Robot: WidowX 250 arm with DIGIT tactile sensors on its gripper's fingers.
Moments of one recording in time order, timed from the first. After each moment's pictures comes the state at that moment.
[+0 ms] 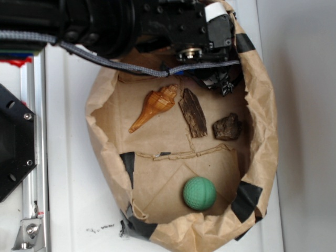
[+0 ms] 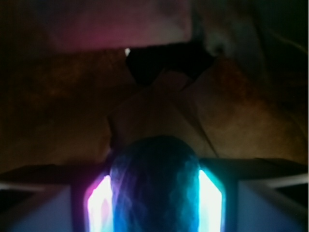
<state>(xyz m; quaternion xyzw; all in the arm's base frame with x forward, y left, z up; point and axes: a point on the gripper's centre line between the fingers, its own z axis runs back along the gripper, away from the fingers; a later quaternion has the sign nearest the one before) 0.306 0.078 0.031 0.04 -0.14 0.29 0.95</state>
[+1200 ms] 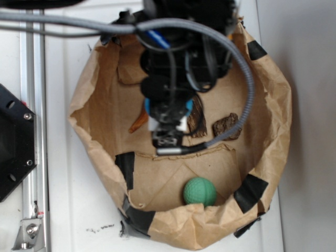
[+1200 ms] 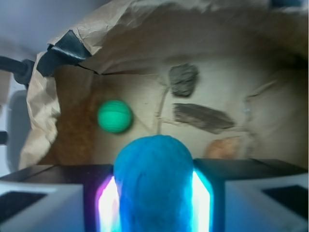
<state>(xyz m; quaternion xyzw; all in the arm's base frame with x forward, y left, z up) 0.247 0.001 0.163 -0.13 -0.04 -0.07 0.99</state>
